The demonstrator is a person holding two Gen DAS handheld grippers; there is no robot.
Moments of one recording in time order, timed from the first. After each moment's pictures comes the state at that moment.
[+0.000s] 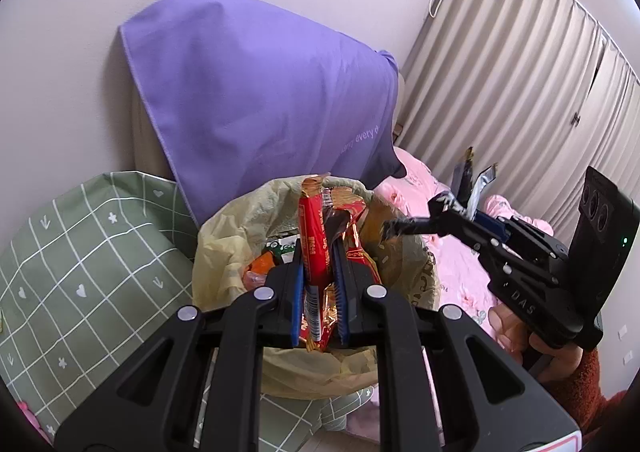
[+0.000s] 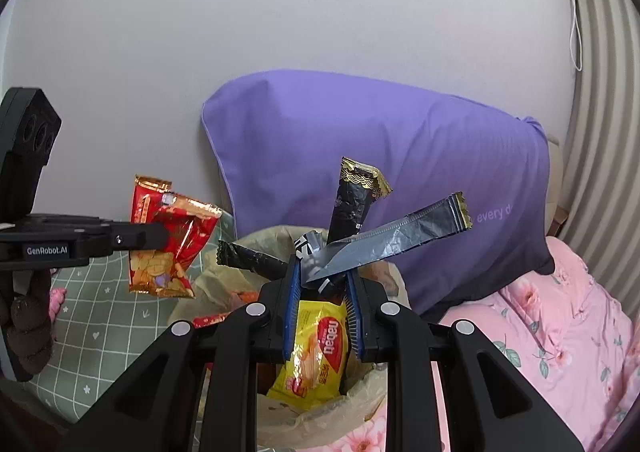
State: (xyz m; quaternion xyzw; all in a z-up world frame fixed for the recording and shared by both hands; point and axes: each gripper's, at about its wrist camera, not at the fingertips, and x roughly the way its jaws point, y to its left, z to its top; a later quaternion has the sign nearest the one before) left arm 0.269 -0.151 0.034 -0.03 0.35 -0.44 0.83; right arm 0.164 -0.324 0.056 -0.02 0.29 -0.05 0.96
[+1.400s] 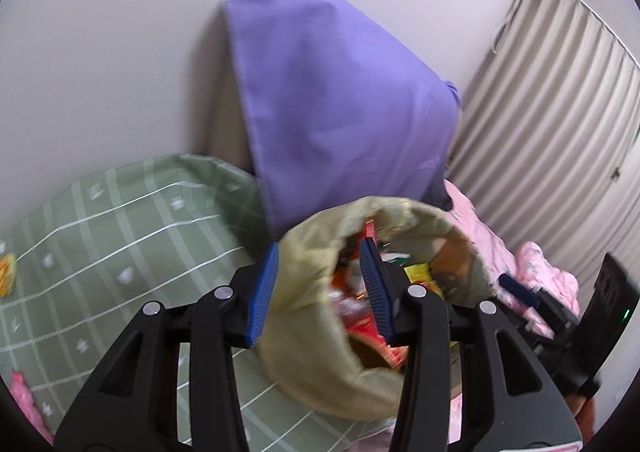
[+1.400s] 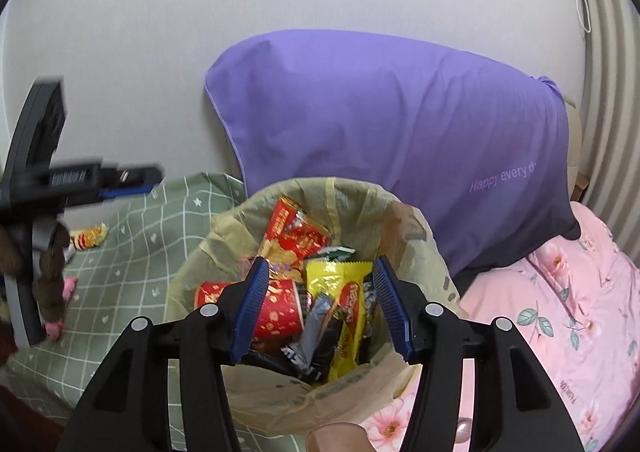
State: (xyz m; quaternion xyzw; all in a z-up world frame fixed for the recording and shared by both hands) left arm 0.305 -0.096 0.003 -0.09 0.36 -0.33 0.87; right arm 0.170 -0.330 0.017 0.03 0.31 -0.02 0.95
